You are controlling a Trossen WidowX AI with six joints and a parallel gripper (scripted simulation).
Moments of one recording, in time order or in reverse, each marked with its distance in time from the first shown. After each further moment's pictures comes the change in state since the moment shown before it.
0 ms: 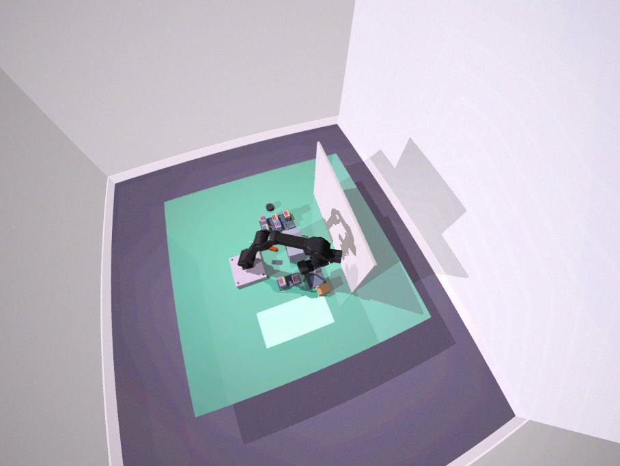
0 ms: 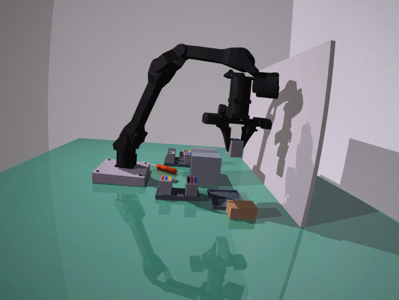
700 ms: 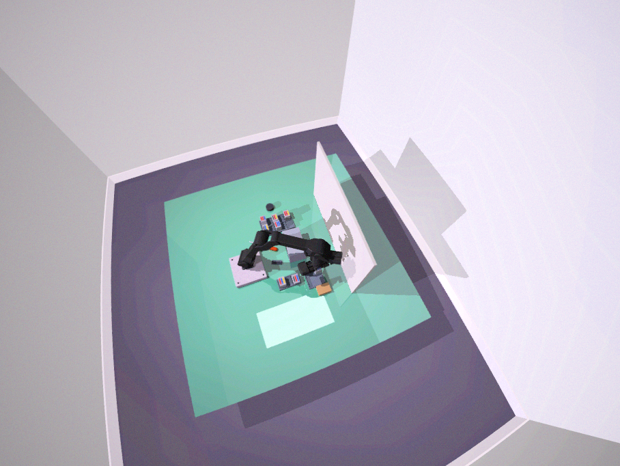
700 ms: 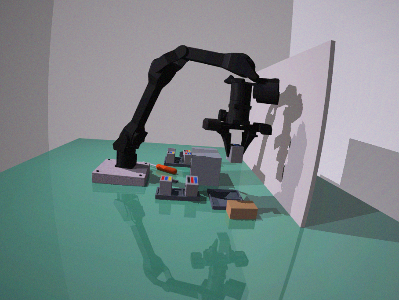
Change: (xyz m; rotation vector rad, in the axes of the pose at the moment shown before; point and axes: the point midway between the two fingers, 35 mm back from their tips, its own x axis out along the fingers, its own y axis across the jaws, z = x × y) arm 0.015 -0.002 -0.001 0.000 0.000 0.000
